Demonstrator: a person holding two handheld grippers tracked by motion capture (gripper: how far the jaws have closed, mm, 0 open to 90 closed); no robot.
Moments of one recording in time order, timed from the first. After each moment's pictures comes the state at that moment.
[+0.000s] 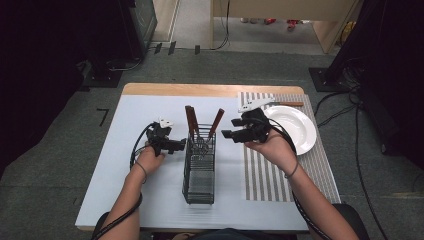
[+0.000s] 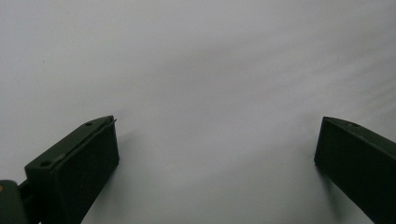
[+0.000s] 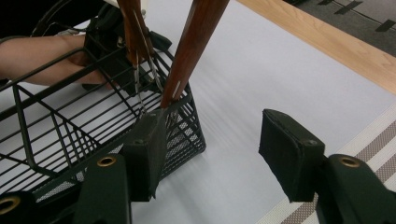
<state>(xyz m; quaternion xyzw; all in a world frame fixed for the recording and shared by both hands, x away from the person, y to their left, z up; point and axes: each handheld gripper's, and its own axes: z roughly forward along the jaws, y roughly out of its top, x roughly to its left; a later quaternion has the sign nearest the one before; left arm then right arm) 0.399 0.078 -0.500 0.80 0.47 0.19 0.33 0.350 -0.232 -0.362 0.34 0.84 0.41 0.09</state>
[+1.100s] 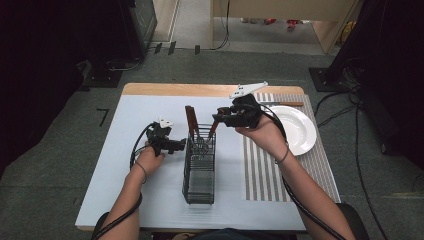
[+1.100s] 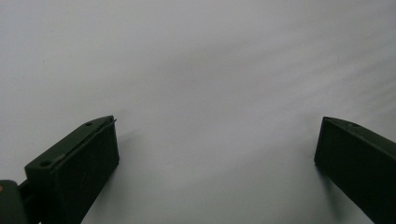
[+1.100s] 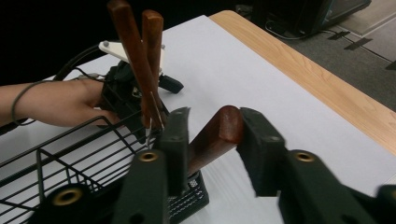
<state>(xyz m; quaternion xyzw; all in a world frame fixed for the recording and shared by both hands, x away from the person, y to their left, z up) 0.399 0.078 -0.500 0.80 0.47 0.19 0.33 0.371 -0.211 -0.334 0.31 0.83 0.45 0.09</state>
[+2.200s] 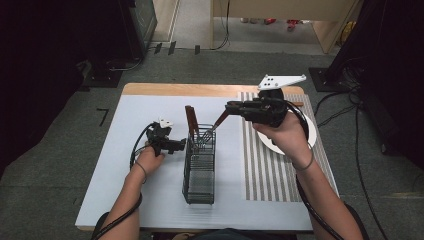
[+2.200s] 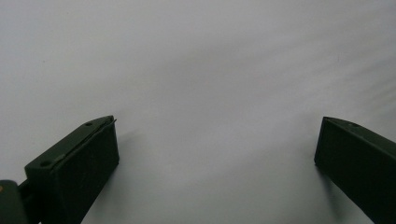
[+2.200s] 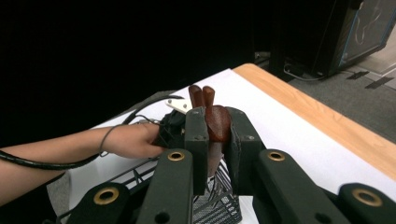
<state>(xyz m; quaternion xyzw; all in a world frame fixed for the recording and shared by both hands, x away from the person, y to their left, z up) 0.399 0.077 -0.500 0.80 0.47 0.19 0.33 0.330 -0.252 -0.273 0.29 0.78 0.55 0.07</state>
